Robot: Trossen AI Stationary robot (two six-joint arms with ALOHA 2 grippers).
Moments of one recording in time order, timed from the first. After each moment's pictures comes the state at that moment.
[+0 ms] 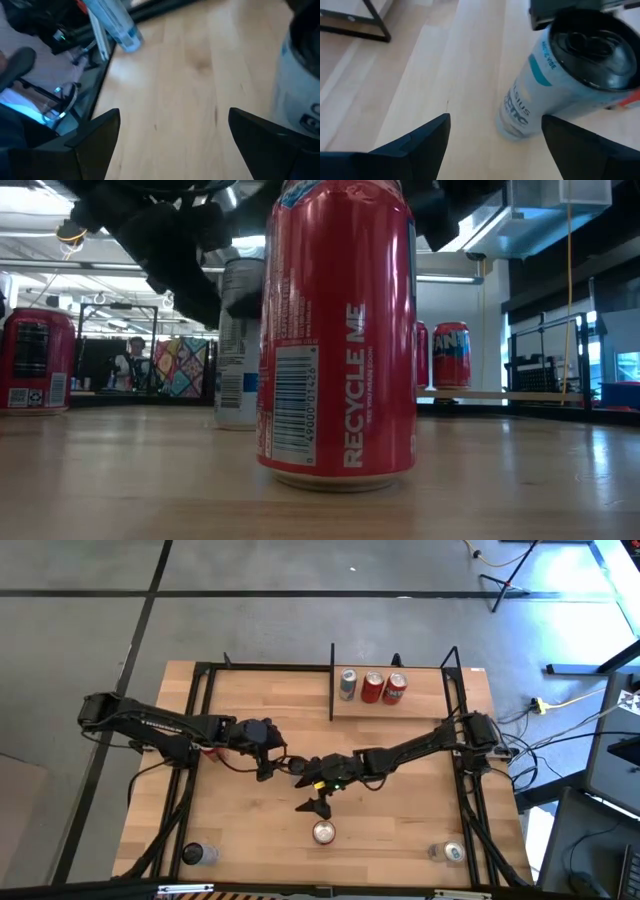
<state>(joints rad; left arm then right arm) -0.01 1.19 0.62 -0.16 -0.03 -0.20 0.19 1.95 1.23 0.25 -0.18 0.42</state>
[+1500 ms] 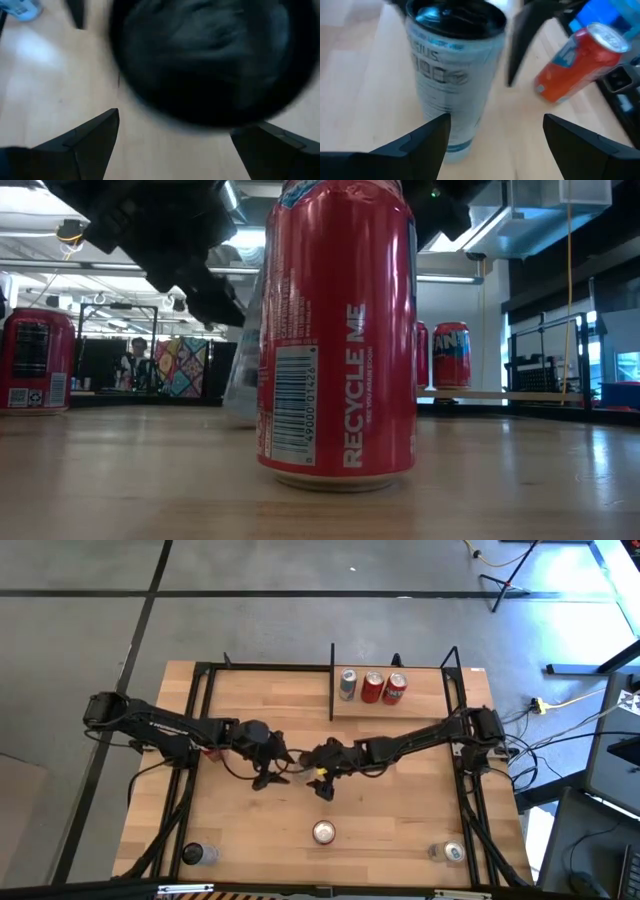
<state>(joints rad) 0.00 1.26 0.57 0.07 0.26 -0.14 0.13 1.89 1.23 -0.10 0.06 0.36</state>
